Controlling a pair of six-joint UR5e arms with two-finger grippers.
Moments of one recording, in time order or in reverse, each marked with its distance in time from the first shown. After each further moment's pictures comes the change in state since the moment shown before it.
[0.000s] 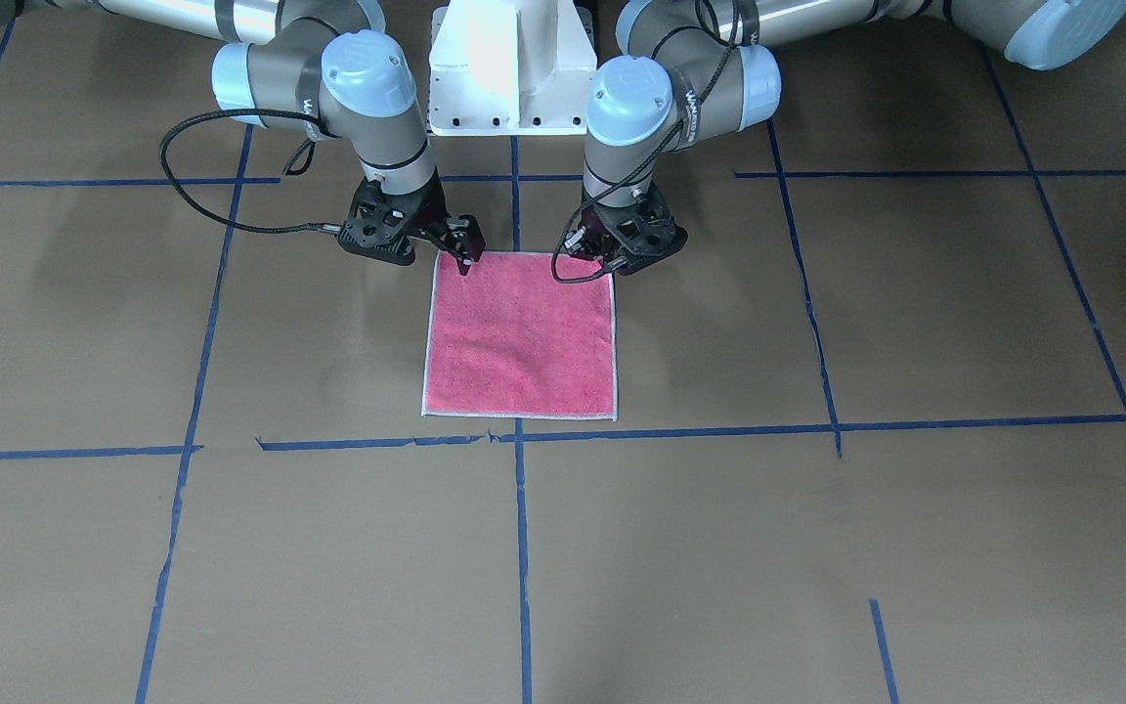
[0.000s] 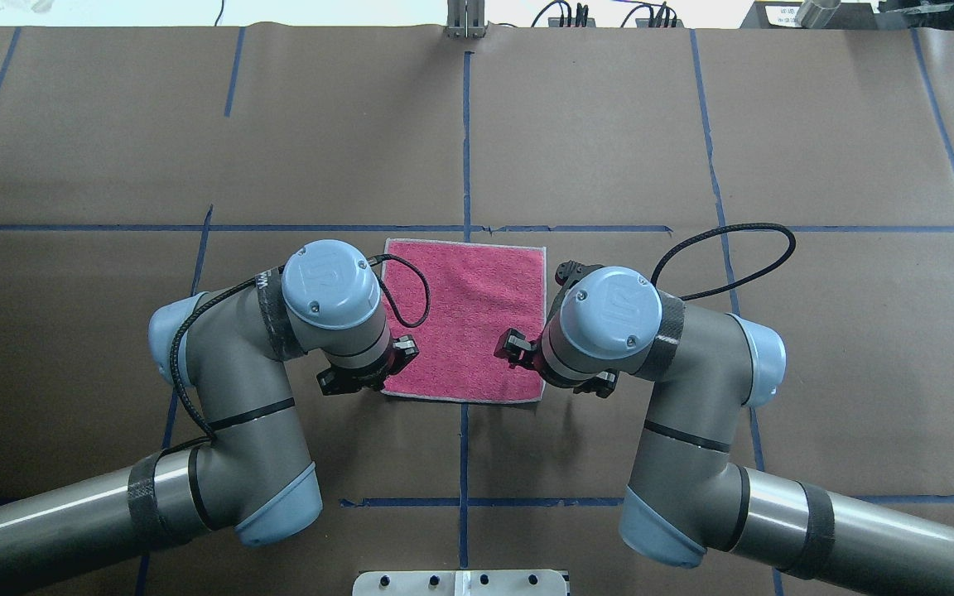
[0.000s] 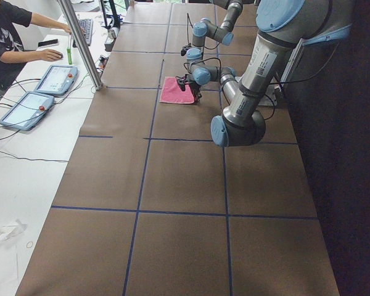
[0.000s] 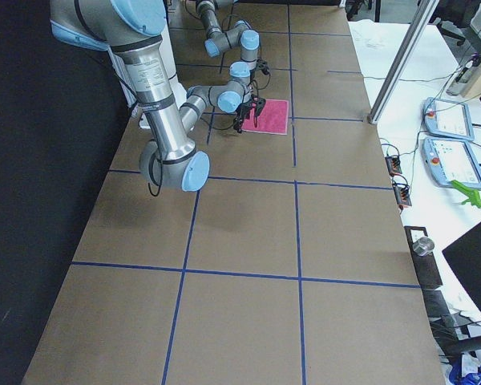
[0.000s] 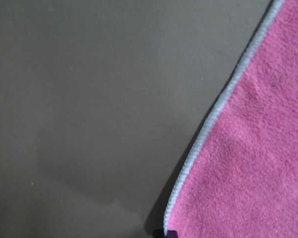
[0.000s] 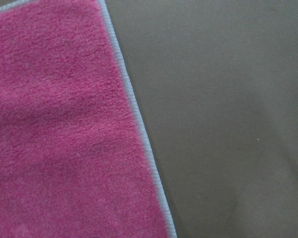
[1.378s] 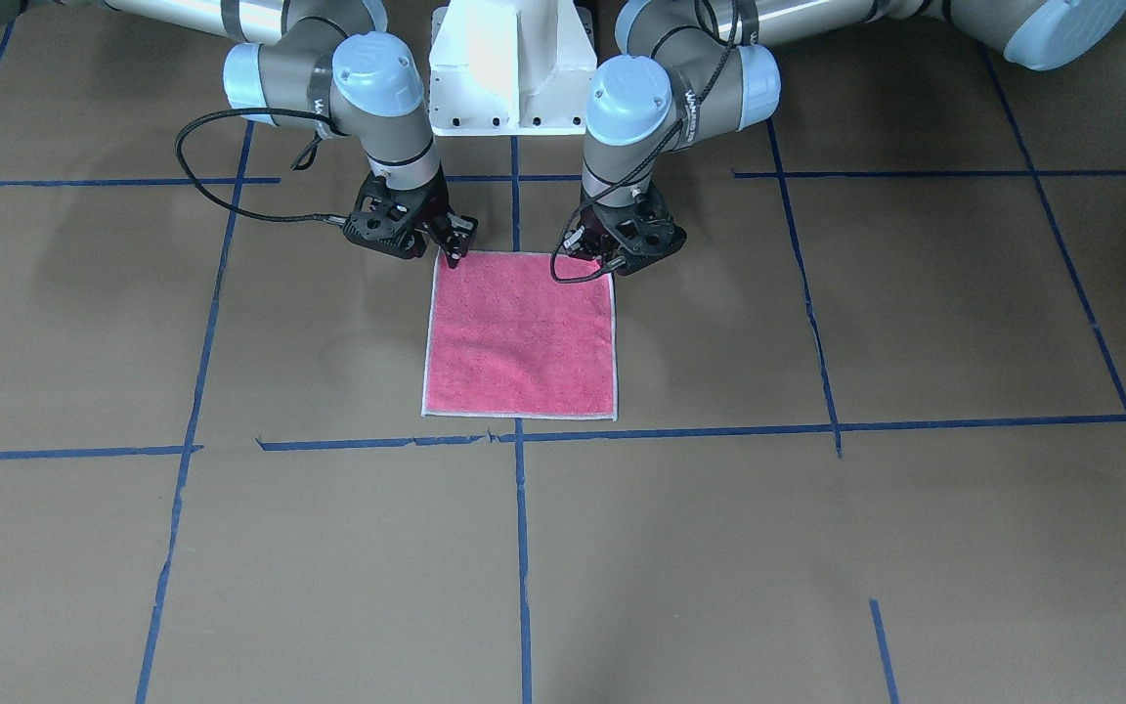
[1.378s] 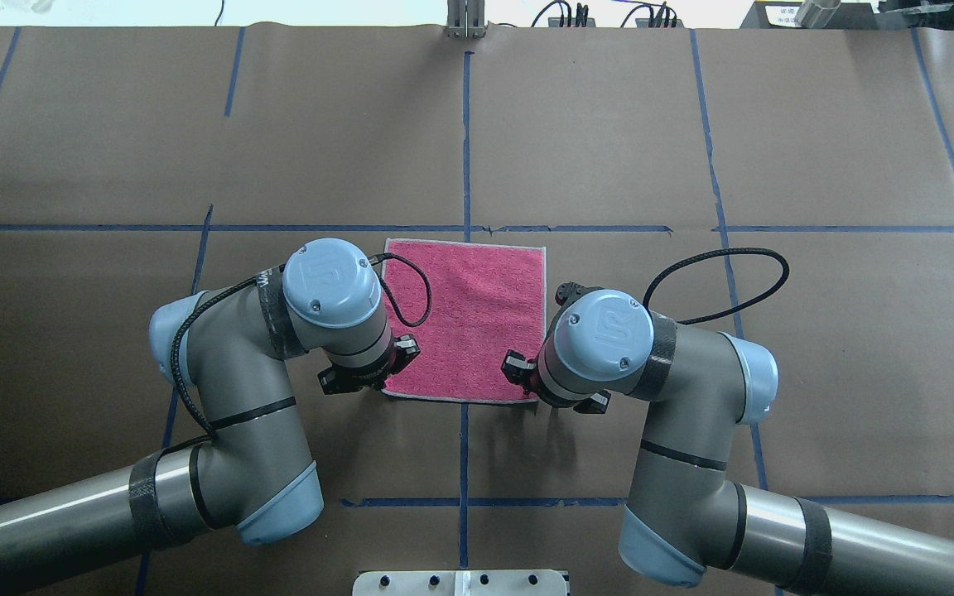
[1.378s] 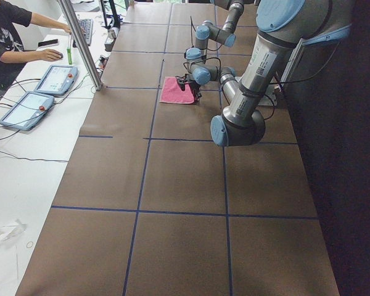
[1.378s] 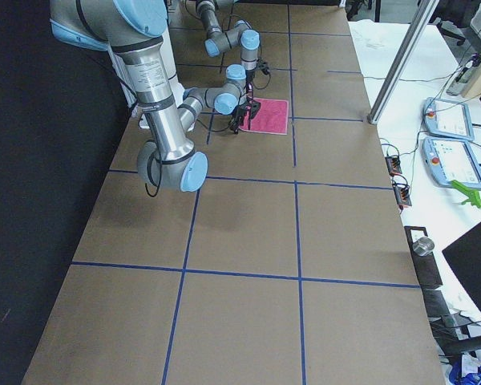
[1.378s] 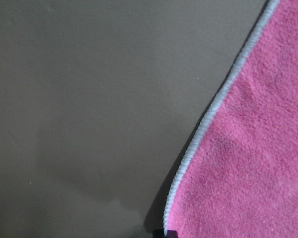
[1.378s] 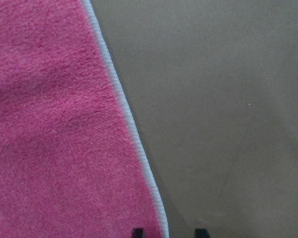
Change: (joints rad) left arm -0.001 -0.002 0.001 0.001 -0.002 0.007; right arm -0.029 -0.006 -0.004 0.003 -0.003 0.051
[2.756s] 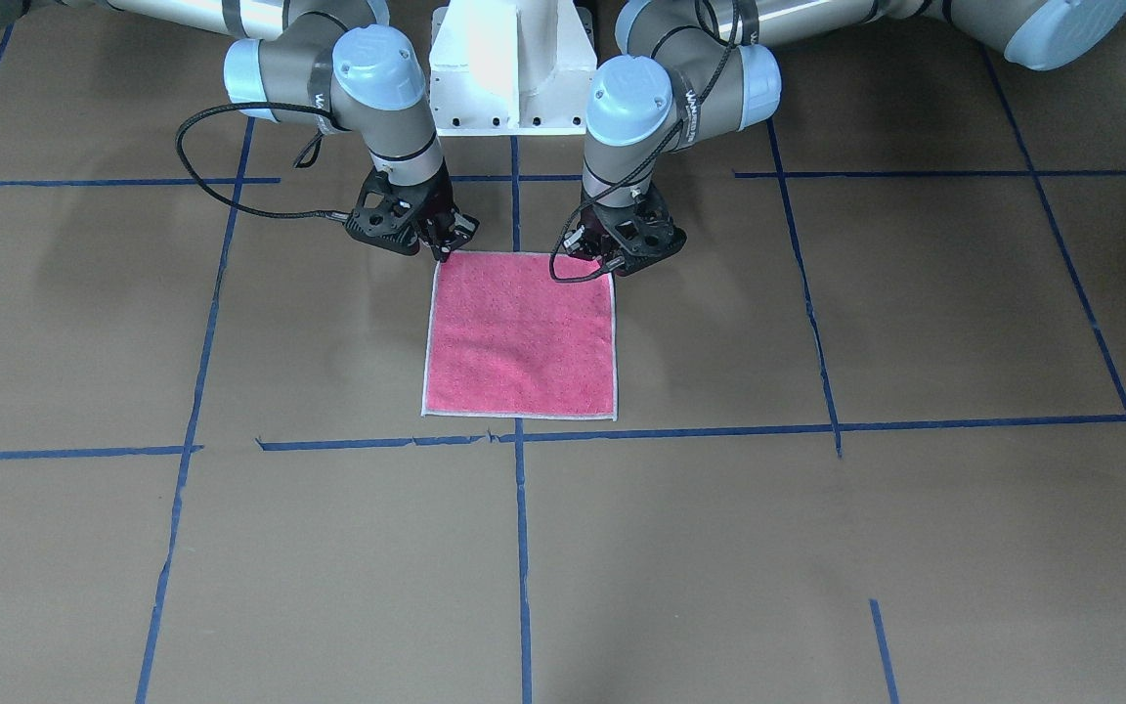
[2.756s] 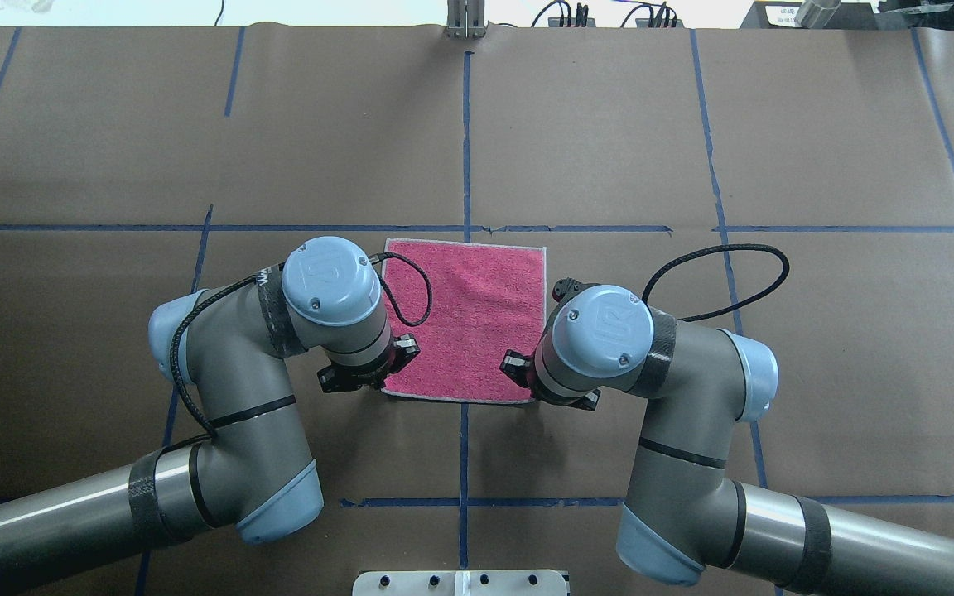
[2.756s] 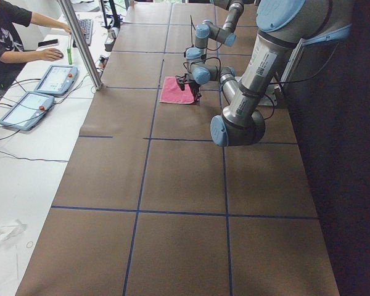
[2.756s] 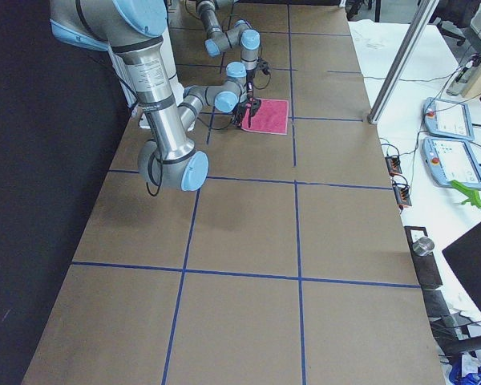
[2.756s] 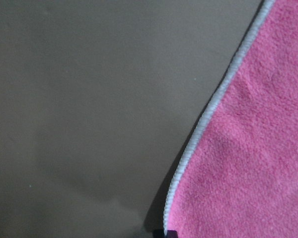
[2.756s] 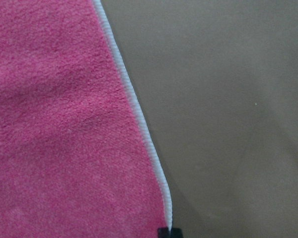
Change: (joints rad) left arm -0.004 -0.001 -0.001 0.004 -0.003 0.014; right arm 0.007 0.006 0.008 -0.002 0.005 0.007
